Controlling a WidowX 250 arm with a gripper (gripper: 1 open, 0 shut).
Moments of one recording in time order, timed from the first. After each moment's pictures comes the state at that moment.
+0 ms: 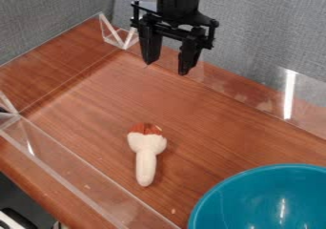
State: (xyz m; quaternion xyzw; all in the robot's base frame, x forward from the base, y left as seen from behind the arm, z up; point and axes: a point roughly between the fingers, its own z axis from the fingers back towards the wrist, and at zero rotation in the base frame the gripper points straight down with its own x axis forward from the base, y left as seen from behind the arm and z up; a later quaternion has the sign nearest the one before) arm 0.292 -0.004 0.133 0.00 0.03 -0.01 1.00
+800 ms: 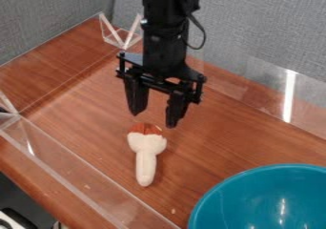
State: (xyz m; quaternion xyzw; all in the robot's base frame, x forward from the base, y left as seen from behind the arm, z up) arm 0.244 -0.015 0.095 -0.01 0.05 0.00 1.00
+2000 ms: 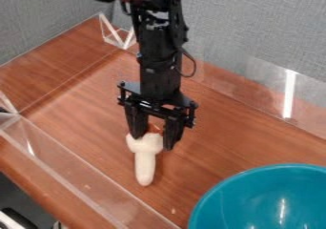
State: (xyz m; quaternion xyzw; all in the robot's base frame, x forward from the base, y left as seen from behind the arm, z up) arm 0.249 -0.007 0.054 -0.05 0.06 -0.01 1.00
